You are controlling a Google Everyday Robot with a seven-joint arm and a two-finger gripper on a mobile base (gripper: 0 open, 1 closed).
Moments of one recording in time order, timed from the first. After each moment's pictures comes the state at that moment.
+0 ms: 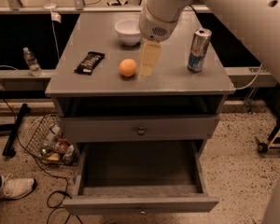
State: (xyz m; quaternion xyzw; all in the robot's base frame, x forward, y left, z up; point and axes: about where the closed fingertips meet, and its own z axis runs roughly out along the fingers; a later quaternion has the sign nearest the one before) arm 0.636 -0.005 0.925 -0.71 0.66 0.00 0.23
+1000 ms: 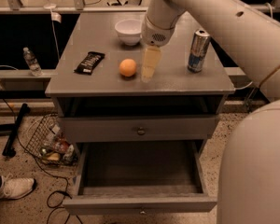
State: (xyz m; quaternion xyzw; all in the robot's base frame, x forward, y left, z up) arm 0.684 -0.017 0.881 -0.71 0.68 0.00 0.20
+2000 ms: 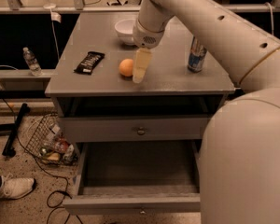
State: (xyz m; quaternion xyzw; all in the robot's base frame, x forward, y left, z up) arm 0.702 0.010 0.861 -0.71 0.67 0.02 0.20
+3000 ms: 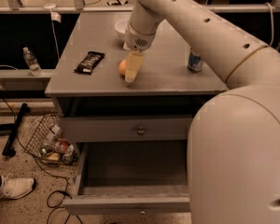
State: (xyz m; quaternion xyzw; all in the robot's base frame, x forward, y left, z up) arm 0.708 0.038 0.847 -0.73 0.65 0.04 0.19
